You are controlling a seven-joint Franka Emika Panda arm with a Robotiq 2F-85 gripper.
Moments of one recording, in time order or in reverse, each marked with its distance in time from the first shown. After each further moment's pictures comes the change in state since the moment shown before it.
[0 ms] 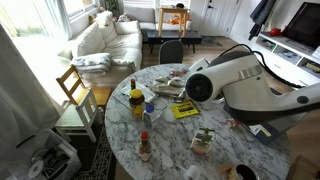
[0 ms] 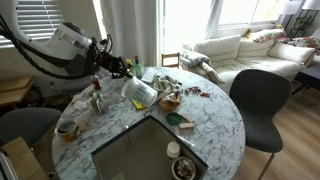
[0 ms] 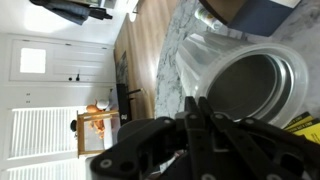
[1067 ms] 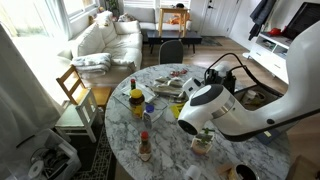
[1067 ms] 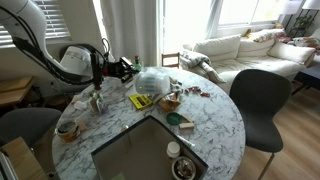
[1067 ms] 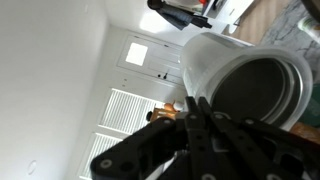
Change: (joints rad) arm 0.046 0.229 0.011 0.042 -0.393 -0.381 0.135
